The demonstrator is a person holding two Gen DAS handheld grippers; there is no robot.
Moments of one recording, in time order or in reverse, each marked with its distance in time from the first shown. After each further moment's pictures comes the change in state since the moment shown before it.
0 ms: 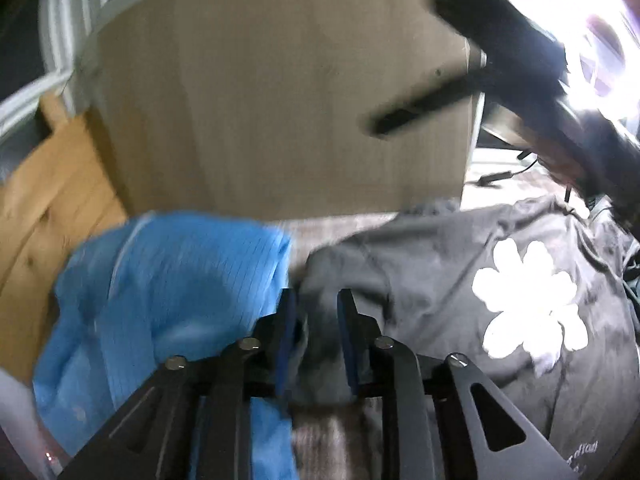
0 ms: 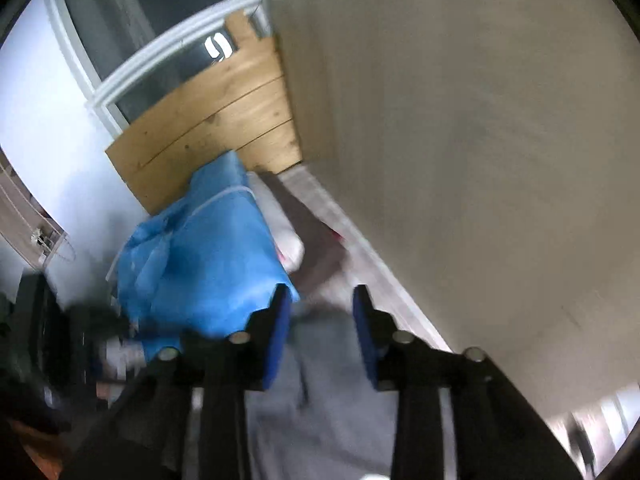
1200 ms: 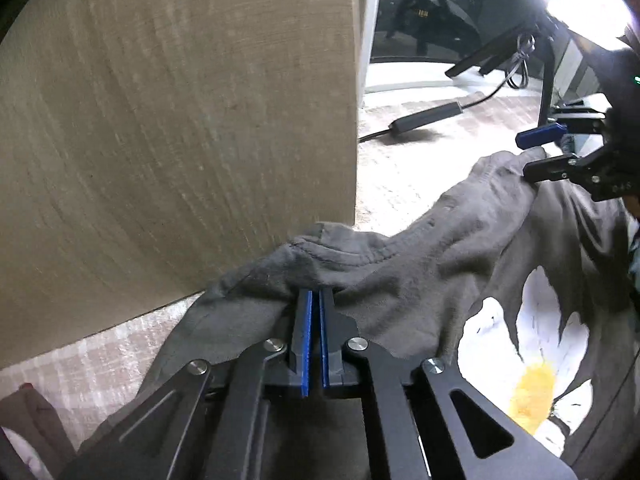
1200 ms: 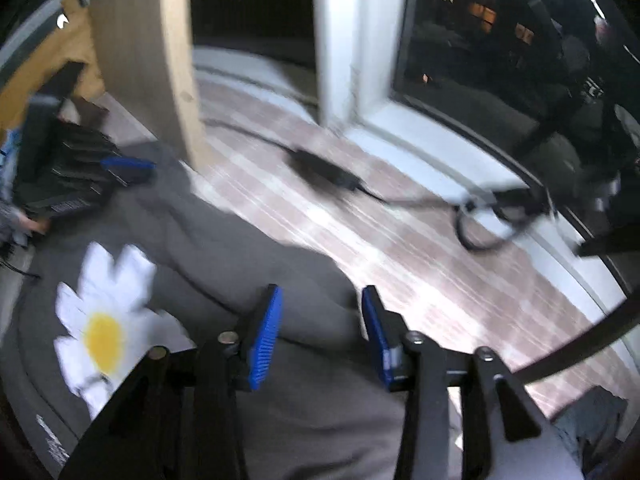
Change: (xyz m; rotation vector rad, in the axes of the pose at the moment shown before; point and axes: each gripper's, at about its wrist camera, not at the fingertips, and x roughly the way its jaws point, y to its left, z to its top) left arm 0.201 -0.137 0.060 0.288 0.257 -0.325; right arm -0.080 -0.171 -0.199 0.198 0.237 -0.460
